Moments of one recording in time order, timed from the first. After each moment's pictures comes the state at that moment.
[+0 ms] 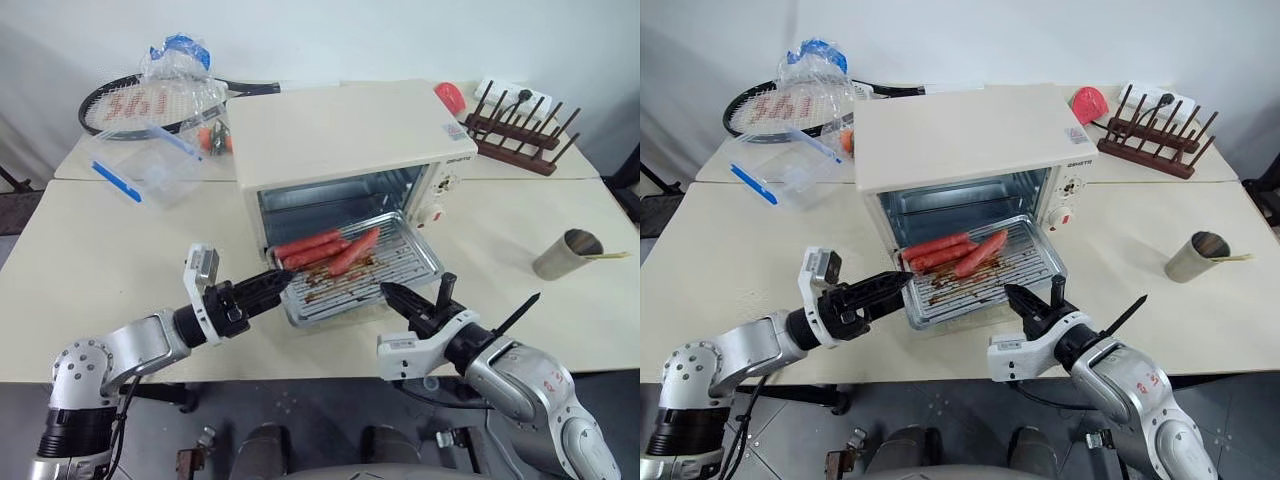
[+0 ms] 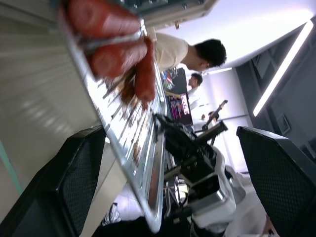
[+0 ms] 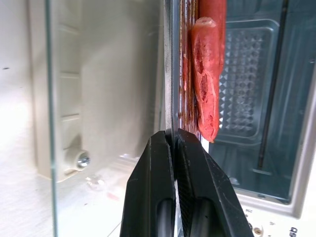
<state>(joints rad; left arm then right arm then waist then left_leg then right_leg) -0.18 0.58 0.17 -0.17 -1.94 1.07 0.04 0.05 -0.57 0.19 -0.77 -0.94 0.00 0.69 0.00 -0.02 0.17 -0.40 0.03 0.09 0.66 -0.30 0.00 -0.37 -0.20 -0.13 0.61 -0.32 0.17</state>
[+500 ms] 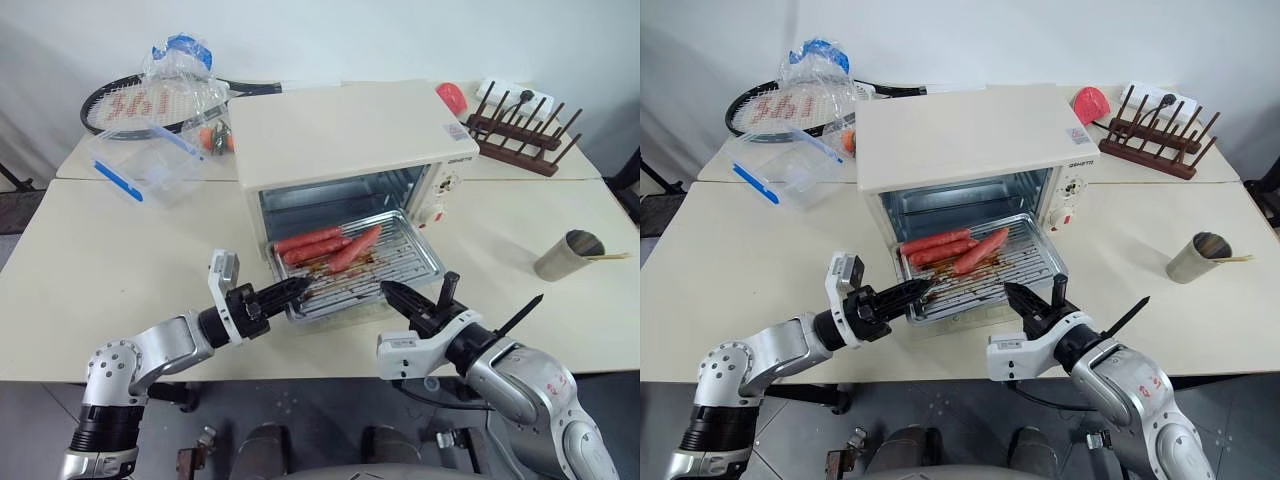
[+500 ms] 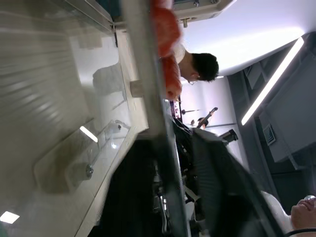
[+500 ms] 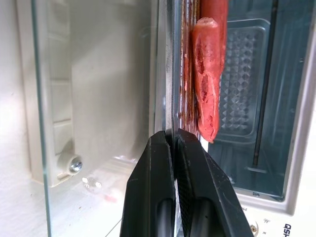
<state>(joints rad) -0.21 0.49 0.10 -0.13 -1.94 1.06 0.09 0.05 -0.54 0.17 -0.80 -0.95 0.00 0.70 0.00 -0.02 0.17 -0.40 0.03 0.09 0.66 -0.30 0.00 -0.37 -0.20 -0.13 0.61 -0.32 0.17</state>
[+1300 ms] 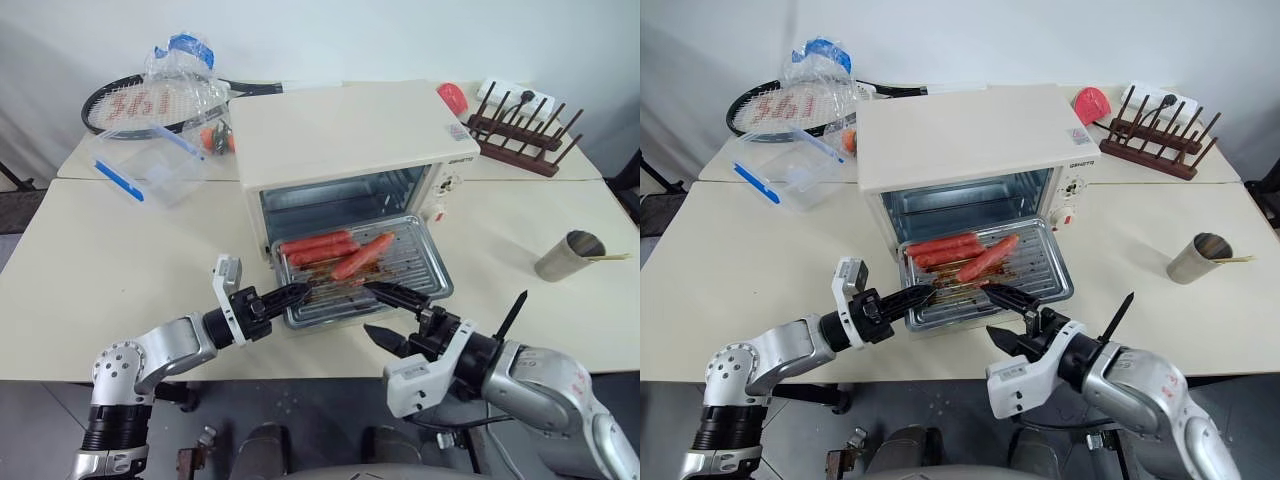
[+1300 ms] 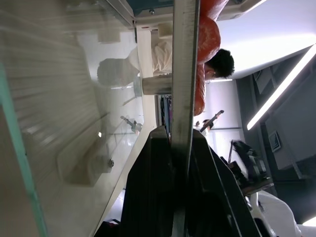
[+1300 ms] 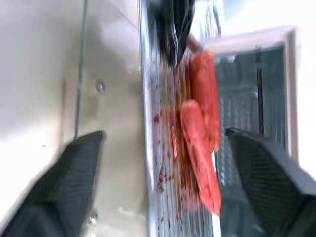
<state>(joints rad) -0.21 0.46 0.15 -0.10 -1.94 1.14 0.18 0.05 -0.70 0.09 -0.79 -0.45 -0.19 0.80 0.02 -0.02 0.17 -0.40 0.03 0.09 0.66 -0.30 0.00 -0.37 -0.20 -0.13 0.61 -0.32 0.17</state>
